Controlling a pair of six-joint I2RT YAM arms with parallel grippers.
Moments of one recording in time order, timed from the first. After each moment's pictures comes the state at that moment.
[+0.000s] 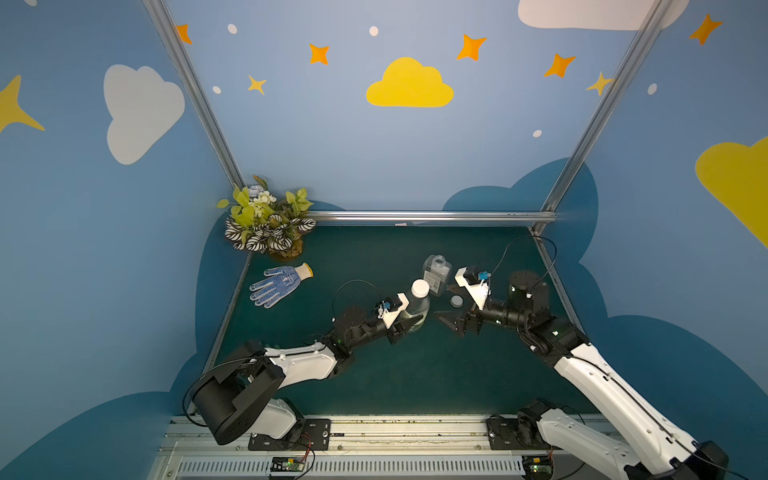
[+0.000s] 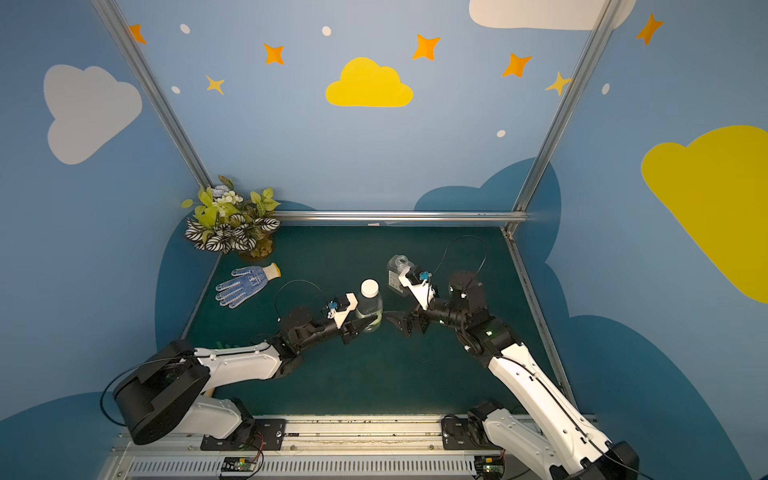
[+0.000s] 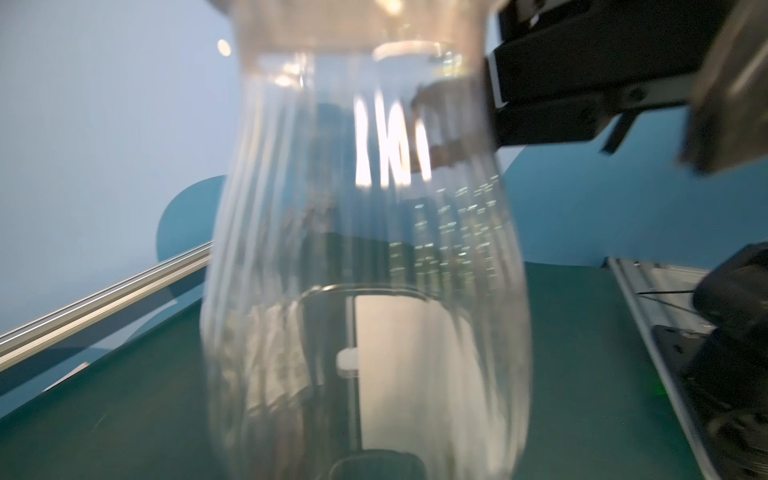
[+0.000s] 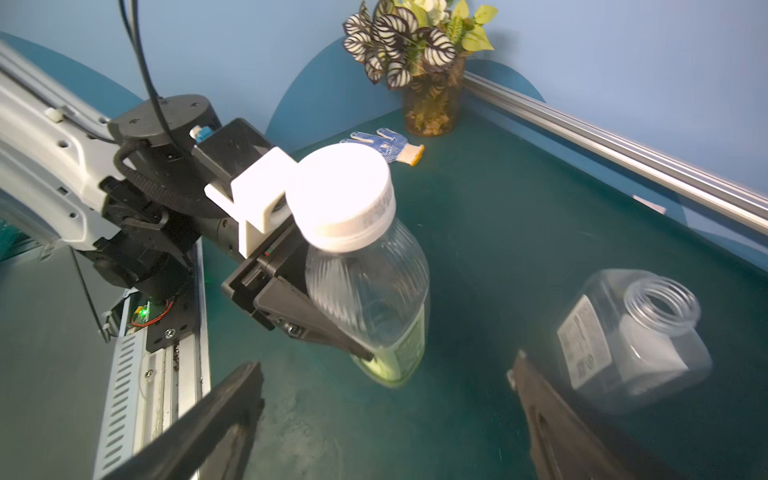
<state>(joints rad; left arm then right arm) -0.75 1.43 0.47 0.95 0.39 0.05 0.55 0.95 0.84 -0.27 -0.63 -0.17</state>
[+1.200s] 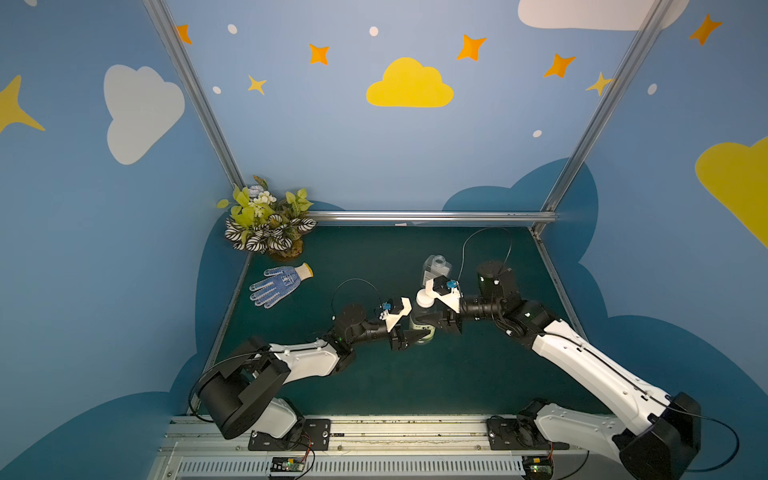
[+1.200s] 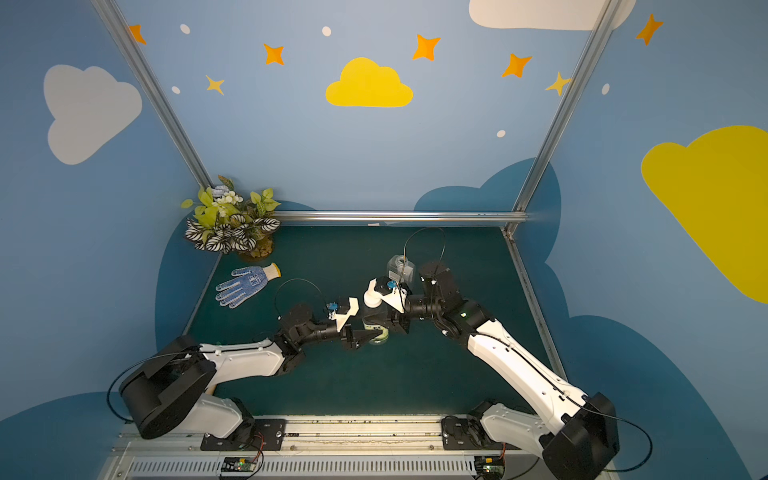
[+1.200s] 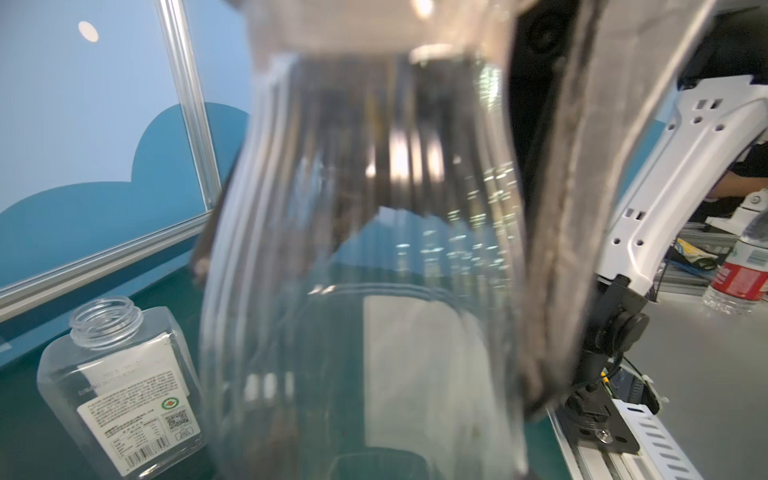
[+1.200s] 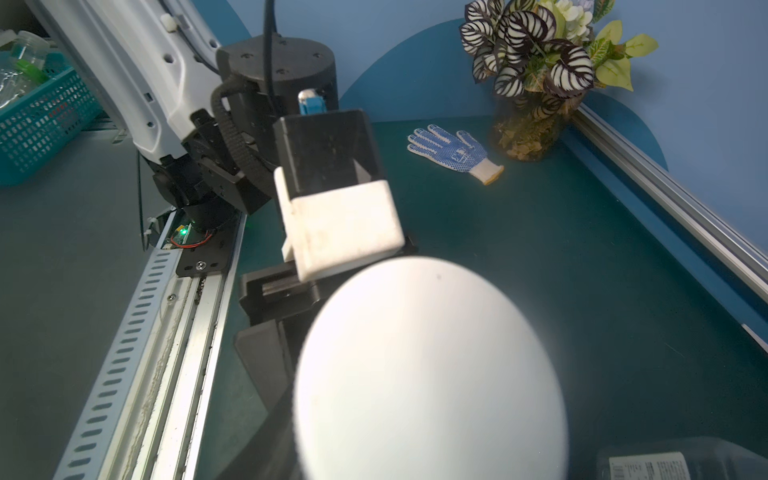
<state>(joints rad) -0.73 1.47 0.49 0.99 0.61 -0.02 0.65 1.15 0.97 -0.33 -0.67 -0.42</state>
